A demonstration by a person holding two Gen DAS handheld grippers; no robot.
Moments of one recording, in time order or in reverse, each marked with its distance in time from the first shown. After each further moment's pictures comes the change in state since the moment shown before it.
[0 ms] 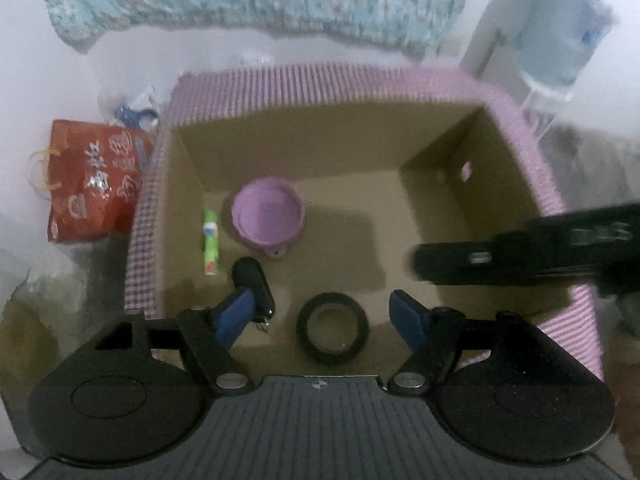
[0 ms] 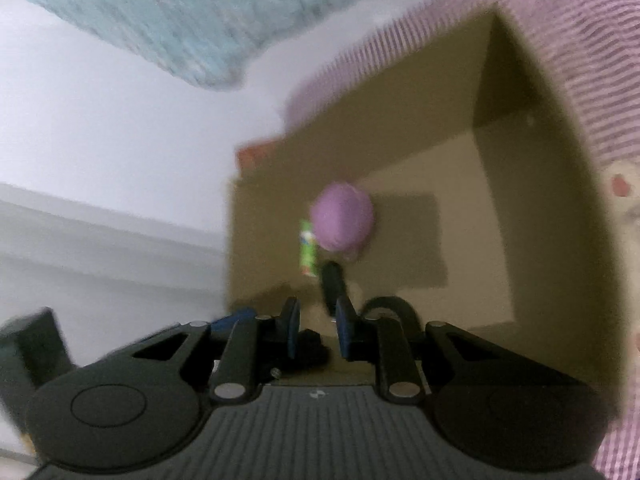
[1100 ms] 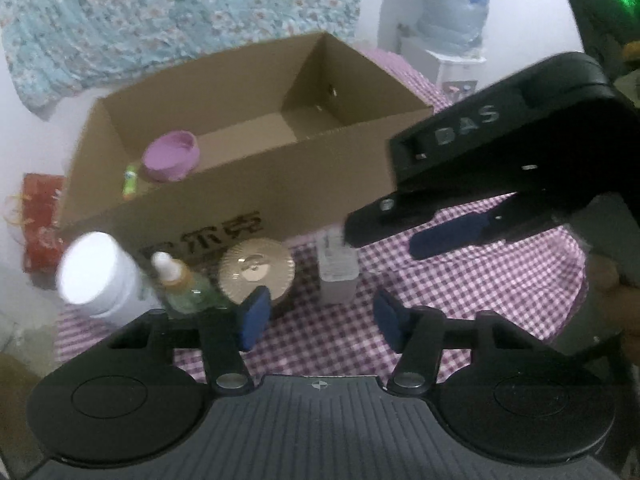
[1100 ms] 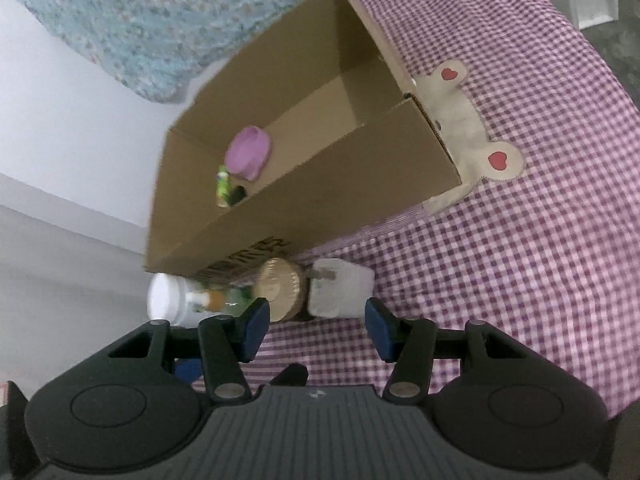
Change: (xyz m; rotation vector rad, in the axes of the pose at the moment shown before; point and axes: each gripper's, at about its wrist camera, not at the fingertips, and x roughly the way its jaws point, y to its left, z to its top) left arm 0.011 -0.080 -0.148 0.232 -0.167 -0.060; right arm -0.042 -0.036 -0.137 0.003 -0.097 -0.224
